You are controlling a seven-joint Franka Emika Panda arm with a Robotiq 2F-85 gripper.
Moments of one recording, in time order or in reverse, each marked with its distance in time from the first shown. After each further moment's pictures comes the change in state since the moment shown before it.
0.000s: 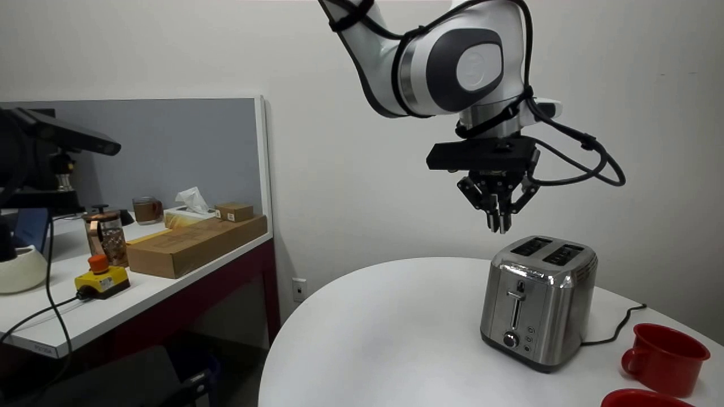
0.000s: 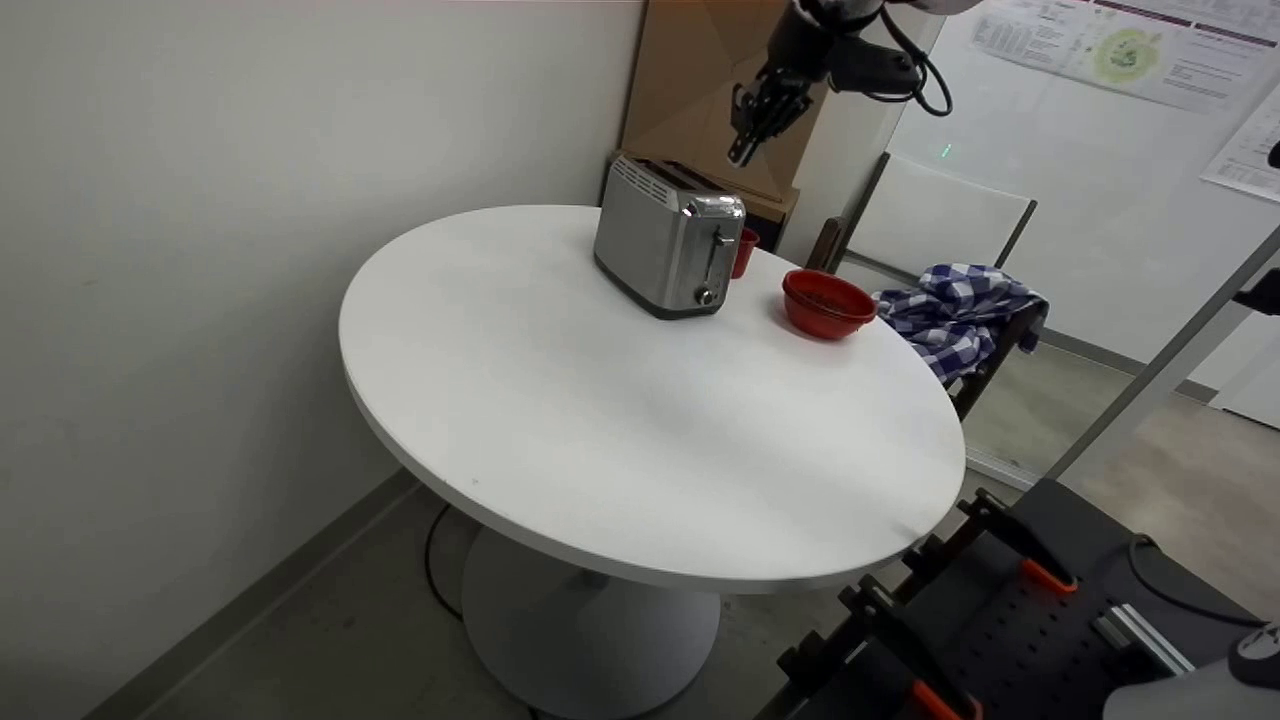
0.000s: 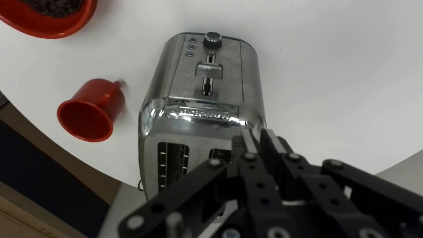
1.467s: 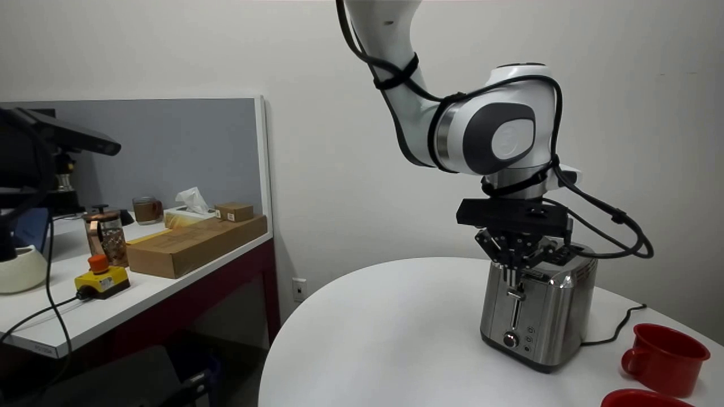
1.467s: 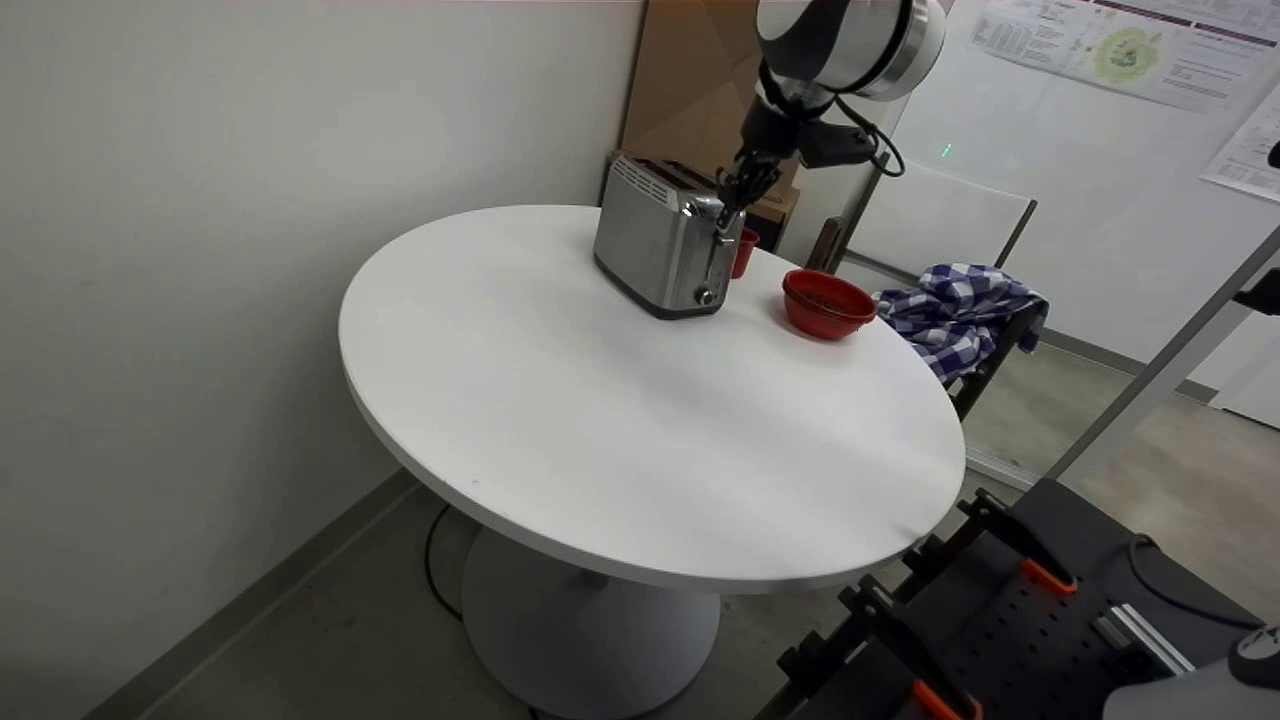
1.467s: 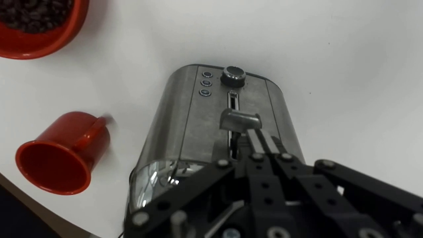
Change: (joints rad) arm -0.076 0.251 0.035 0.164 -0.003 -0.036 -0.115
